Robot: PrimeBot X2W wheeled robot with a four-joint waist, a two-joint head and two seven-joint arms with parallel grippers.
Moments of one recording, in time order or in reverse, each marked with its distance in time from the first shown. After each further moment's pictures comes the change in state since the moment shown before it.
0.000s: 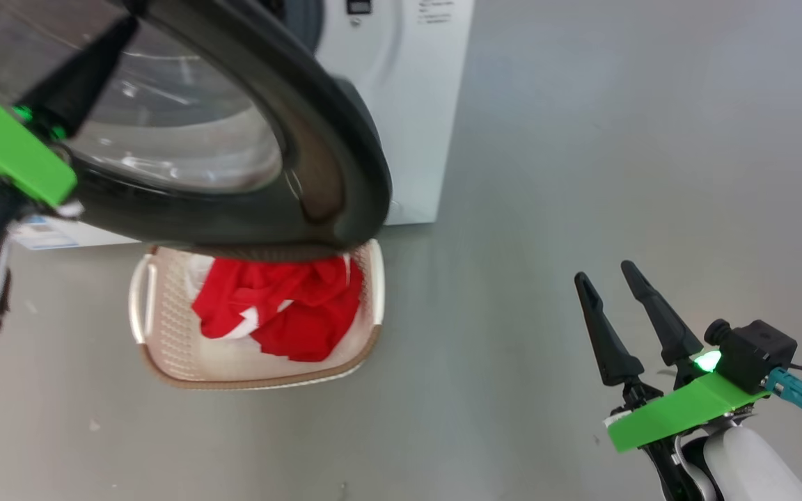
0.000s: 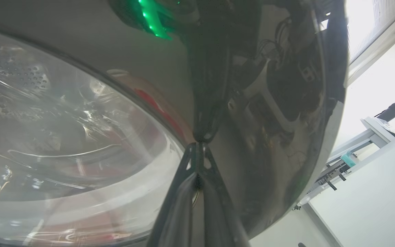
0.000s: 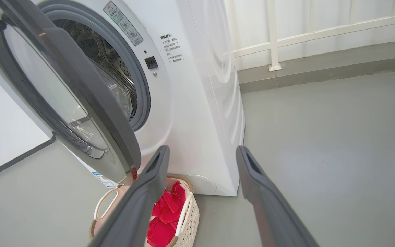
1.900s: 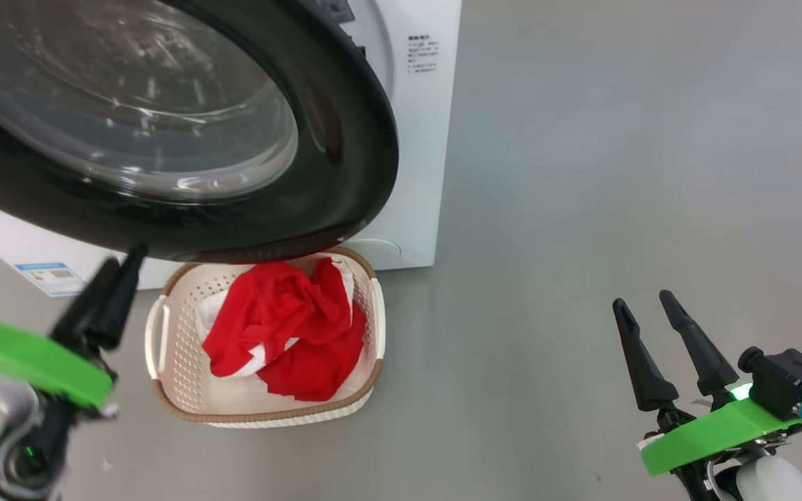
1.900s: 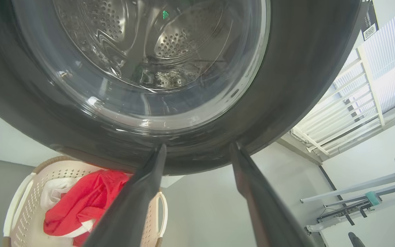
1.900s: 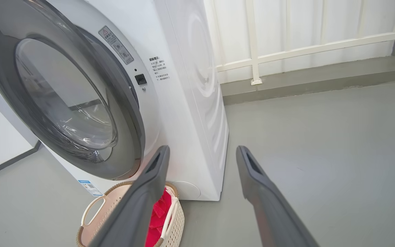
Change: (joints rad) left arm 0.403 0.111 -0.178 0.033 -0.166 -0.001 -0.436; right arm 0.079 -0.025 -0.068 0.002 -0.002 0.000 0.000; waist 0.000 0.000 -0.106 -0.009
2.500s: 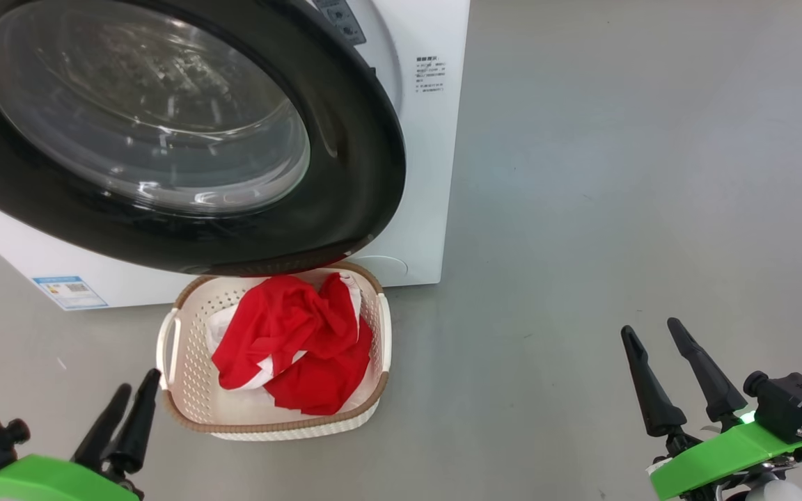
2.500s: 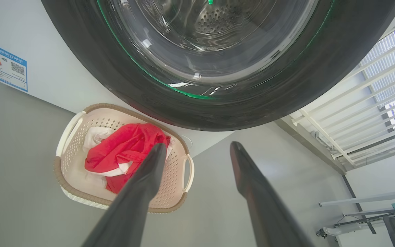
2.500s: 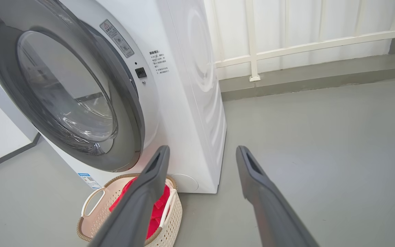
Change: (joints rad) left arm 0.302 -0.066 0.054 0.005 0.089 -0.001 -0.121; right arm 0.057 -0.019 -0.005 0.005 0.000 0.000 0.000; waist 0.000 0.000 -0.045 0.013
